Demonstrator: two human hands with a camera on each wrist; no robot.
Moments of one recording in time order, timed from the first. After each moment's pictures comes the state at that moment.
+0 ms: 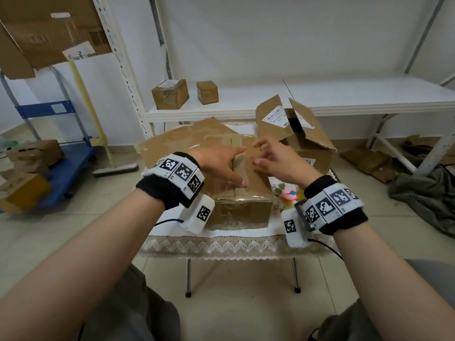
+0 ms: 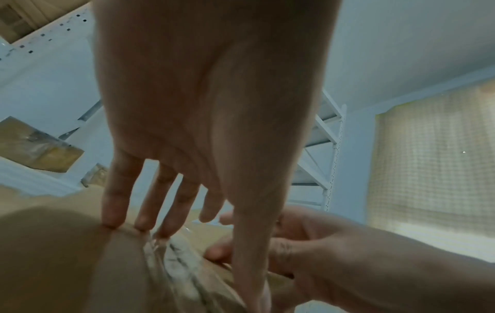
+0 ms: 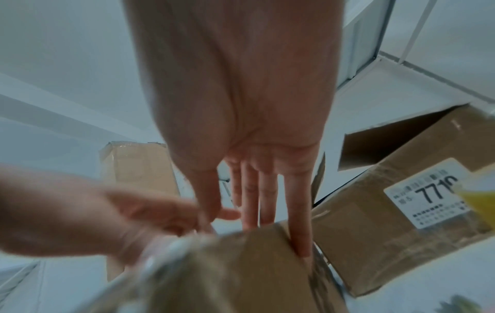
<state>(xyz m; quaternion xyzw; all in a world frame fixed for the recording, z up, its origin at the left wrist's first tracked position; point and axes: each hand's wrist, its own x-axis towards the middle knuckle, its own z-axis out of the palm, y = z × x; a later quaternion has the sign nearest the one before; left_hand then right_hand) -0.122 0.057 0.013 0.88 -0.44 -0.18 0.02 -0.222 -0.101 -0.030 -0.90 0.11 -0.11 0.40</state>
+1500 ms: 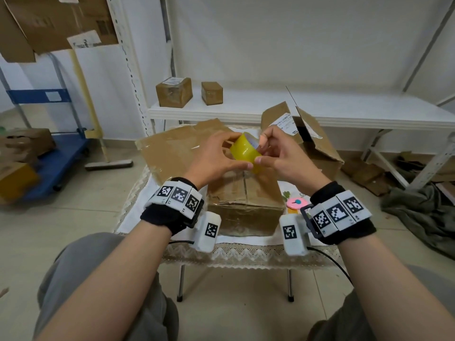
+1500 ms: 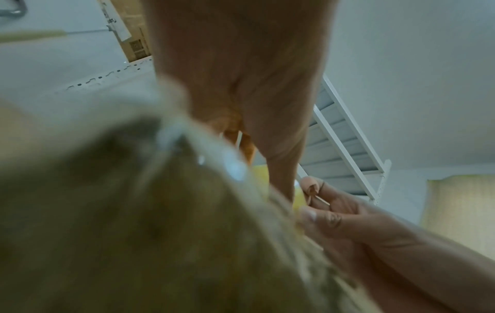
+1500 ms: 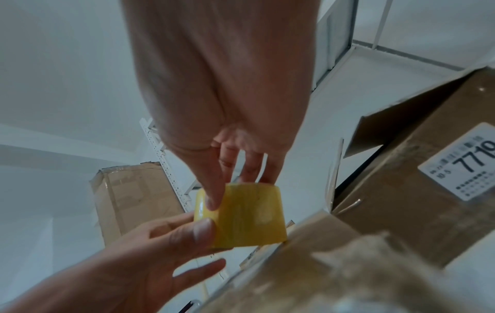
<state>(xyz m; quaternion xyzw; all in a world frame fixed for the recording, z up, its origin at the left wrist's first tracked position) -0.096 0.075 -0.027 0.80 -0.40 0.01 0.45 -0.210 -0.085 -0.014 -0.84 0.00 -0.20 0.51</state>
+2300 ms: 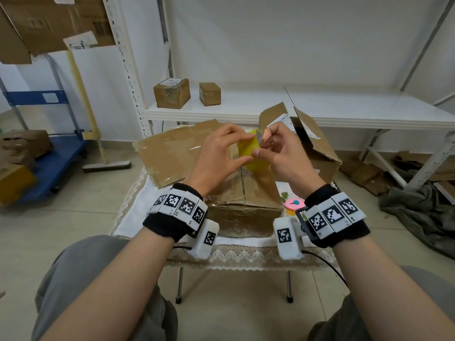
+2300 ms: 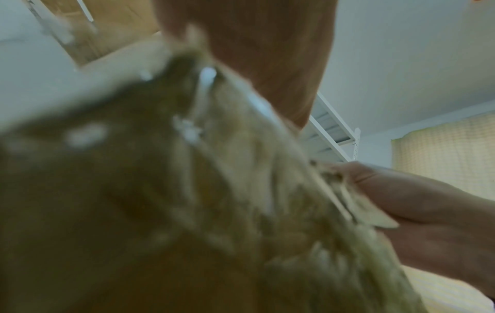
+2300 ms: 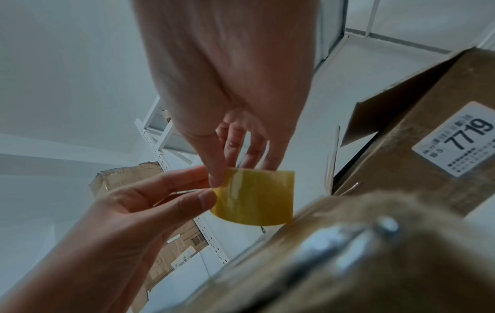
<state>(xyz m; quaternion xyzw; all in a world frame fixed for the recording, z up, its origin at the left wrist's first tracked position) -0.107 0.071 -0.027 0.74 -0.51 0.20 0.40 -0.211 -0.078 -0.015 -0.78 0.05 -0.27 0.57</state>
